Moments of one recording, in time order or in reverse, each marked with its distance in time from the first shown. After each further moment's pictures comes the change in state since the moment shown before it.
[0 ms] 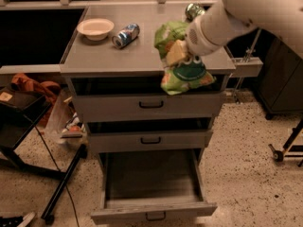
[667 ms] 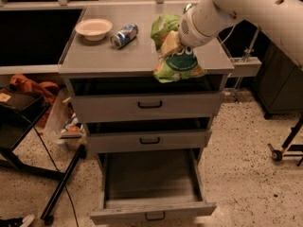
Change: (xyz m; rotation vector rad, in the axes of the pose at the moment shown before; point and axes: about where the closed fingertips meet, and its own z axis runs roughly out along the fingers) arm -0.037 -0.006 0.025 -0.009 -0.021 0.078
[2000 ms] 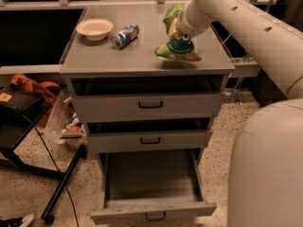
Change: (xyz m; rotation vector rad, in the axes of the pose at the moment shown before) arm -0.078 -0.099 0.071 0.197 -0.137 0.242
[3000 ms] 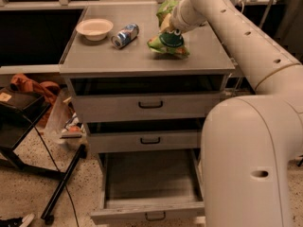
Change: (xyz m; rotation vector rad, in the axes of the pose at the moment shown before) arm -0.037 0.015 0.050 -0.113 -0.049 0.043
